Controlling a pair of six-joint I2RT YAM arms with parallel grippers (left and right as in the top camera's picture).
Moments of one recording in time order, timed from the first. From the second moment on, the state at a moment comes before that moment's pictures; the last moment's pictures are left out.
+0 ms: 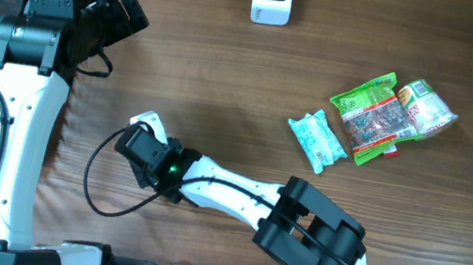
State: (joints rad) left arm 0.00 1.47 1.54 -0.92 -0.03 -0.56; right arm 1.14 2.16 1.43 -0.28 0.14 0.50
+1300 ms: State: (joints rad) left arm 0.00 1.47 1.54 -0.92 -0.03 -0.56; right arm 0.55 2.02 1.43 -0.56 -0.79 0.37
